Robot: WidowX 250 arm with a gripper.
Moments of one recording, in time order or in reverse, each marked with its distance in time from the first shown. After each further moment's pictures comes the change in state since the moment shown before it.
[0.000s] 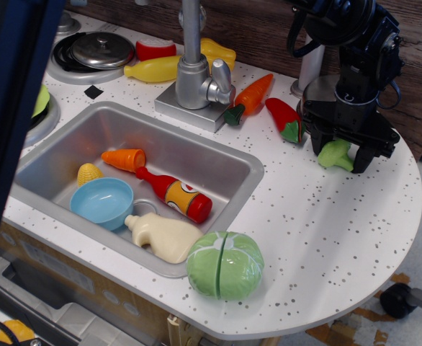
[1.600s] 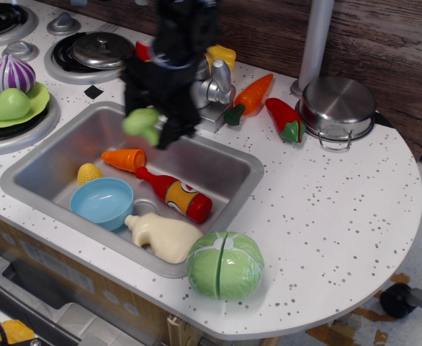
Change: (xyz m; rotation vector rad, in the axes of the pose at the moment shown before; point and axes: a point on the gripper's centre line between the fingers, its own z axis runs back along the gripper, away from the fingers) arm -0.122 0.182 0.076 0.315 0.218 -0.132
